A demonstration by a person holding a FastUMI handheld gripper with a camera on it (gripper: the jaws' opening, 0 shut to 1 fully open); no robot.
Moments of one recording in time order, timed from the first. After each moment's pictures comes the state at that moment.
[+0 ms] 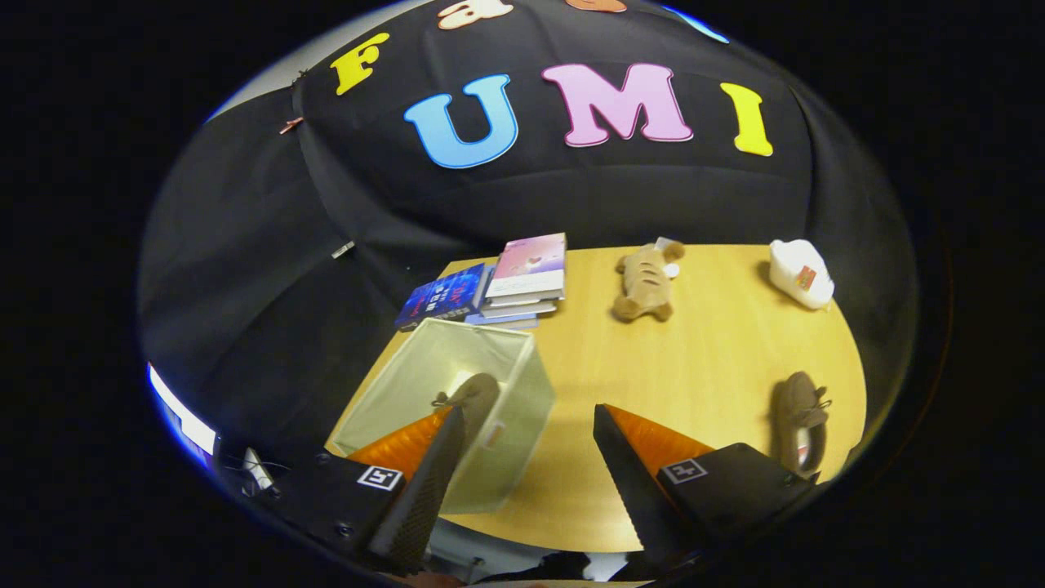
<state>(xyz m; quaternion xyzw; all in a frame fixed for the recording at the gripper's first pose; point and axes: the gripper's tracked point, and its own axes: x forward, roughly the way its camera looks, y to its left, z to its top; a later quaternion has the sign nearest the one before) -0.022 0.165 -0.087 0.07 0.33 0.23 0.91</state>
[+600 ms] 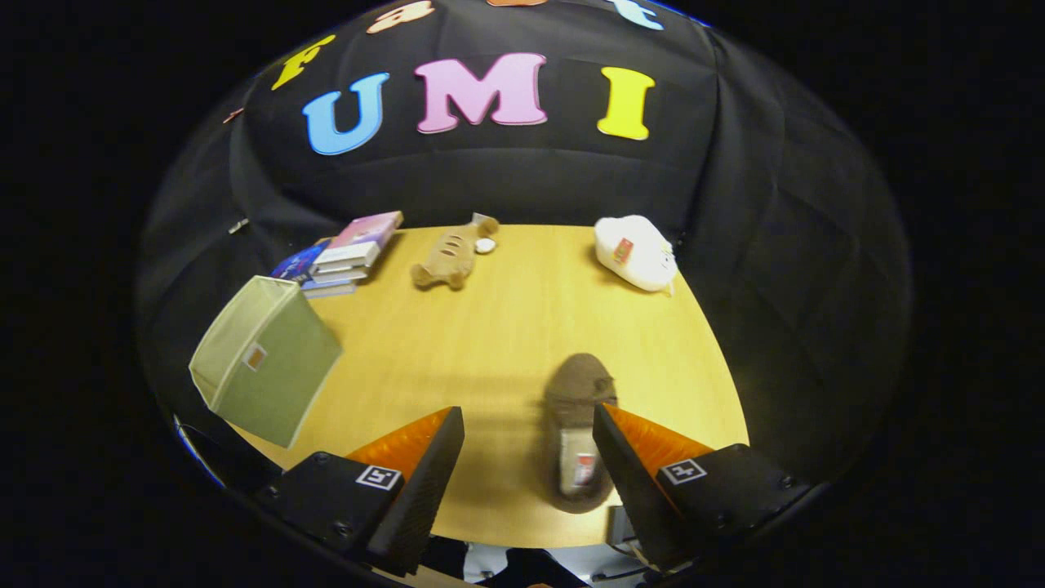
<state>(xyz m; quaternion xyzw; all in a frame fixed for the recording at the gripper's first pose) 0.004 -0.127 -0.184 0.00 0.37 0.09 0.93</state>
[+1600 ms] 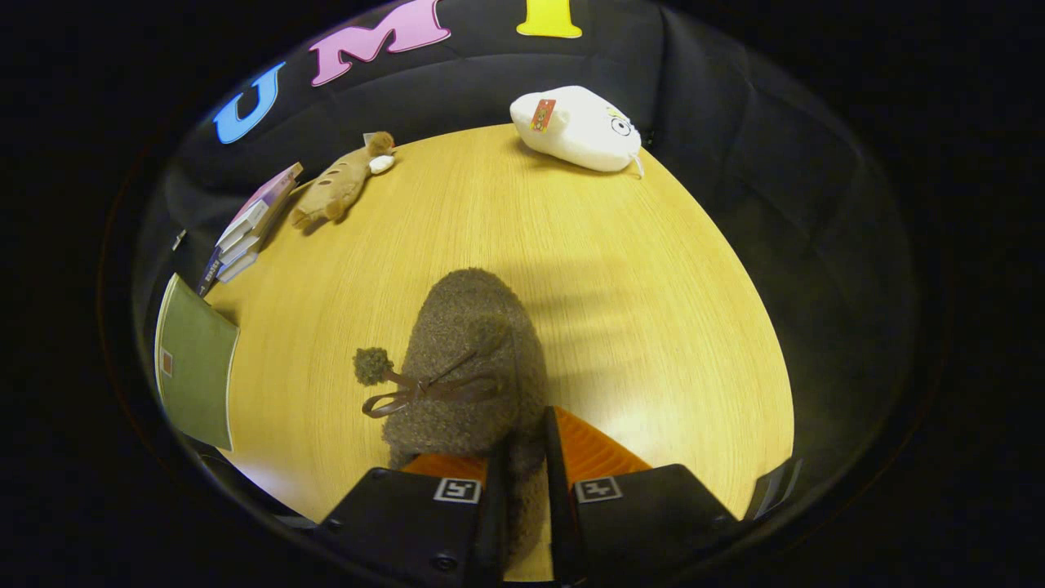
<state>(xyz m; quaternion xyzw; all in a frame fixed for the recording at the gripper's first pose) 0.057 -0.184 -0.337 0.05 0.49 0.03 0.87</state>
